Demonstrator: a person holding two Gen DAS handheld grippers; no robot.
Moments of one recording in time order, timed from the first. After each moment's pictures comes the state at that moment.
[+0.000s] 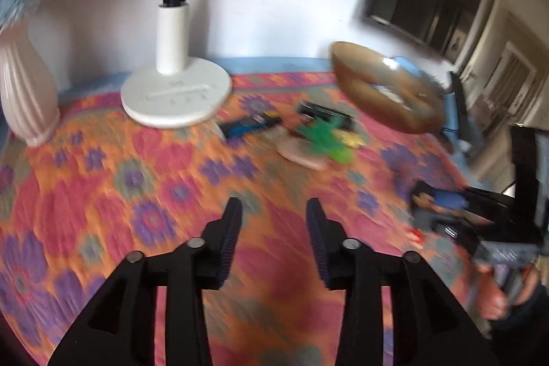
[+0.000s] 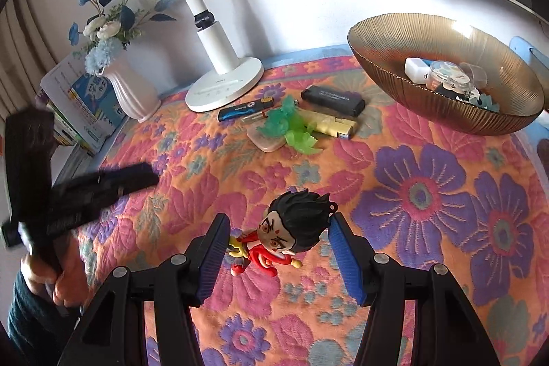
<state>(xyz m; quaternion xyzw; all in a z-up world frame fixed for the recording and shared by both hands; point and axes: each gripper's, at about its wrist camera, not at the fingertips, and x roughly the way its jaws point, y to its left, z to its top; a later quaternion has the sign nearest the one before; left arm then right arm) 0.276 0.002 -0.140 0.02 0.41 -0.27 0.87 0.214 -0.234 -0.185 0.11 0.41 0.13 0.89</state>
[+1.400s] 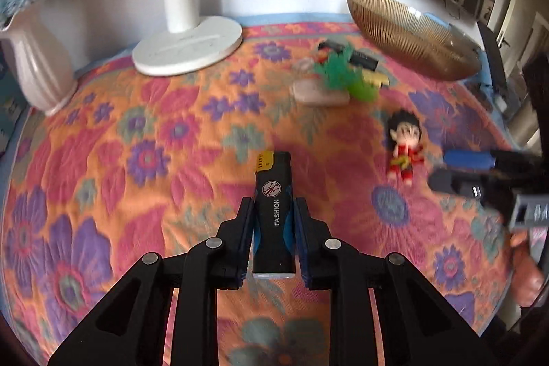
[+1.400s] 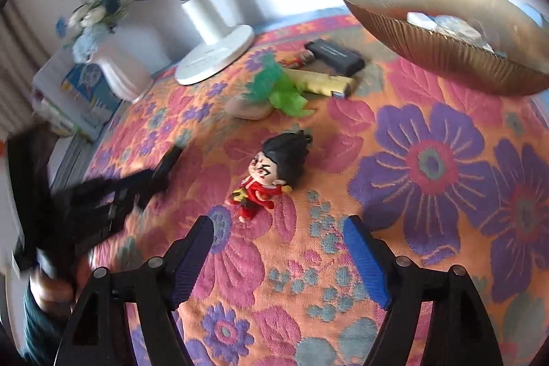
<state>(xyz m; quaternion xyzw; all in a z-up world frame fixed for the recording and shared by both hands) 0.234 -0.019 -0.176 0.08 0.45 -0.19 0.87 0.224 -0.236 -0.209 0.13 0.47 0.13 0.86</state>
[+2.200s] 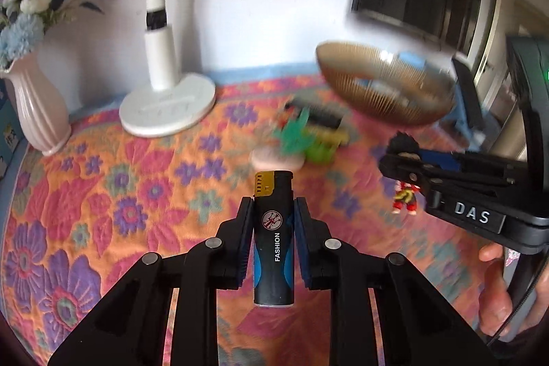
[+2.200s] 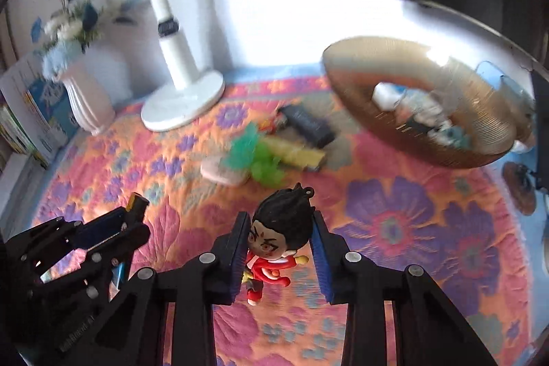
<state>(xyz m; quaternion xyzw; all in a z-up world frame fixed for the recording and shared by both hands) 0.227 -0.042 -0.129 0.04 0.36 -0.23 0.90 0.224 -0.231 -0.160 0.08 0.39 0.02 0.92</state>
